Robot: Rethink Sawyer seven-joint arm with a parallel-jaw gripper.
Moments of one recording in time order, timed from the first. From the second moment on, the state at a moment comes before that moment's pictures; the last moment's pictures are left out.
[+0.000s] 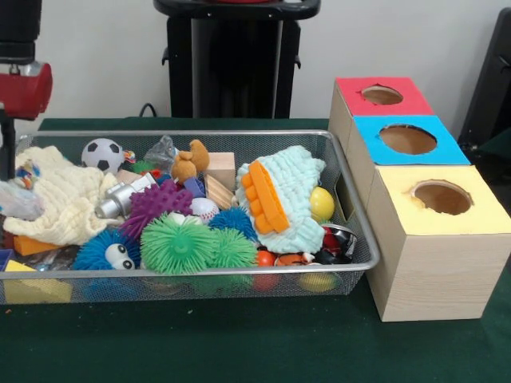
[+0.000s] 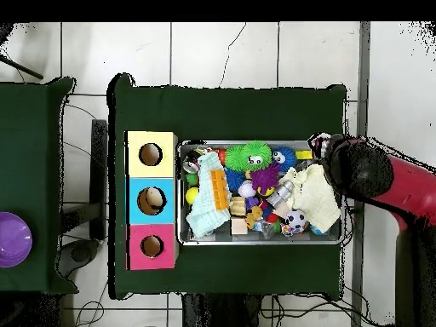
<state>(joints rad) -0.72 -0.67 0.24 1.41 -0.30 0.53 1.34</state>
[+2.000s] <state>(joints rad) -0.44 -0.81 0.04 1.55 -0.18 0.53 1.37</state>
